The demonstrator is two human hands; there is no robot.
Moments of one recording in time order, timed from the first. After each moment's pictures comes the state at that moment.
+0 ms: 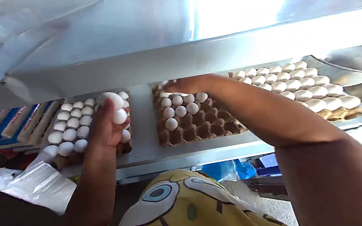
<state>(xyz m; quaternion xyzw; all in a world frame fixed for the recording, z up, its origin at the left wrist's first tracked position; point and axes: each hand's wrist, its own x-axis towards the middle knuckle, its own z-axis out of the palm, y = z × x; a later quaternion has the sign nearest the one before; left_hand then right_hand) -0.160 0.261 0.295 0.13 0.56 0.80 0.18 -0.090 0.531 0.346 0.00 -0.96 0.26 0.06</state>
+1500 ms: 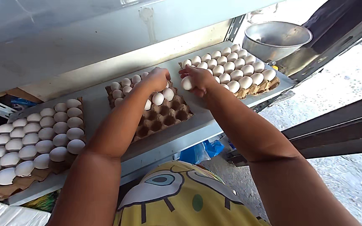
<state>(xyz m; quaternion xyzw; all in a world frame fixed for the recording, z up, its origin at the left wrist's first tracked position) -0.116 0.574 0.278 0.59 0.79 0.09 0.17 0.048 0.650 0.255 -0.36 -0.54 0.72 0.25</state>
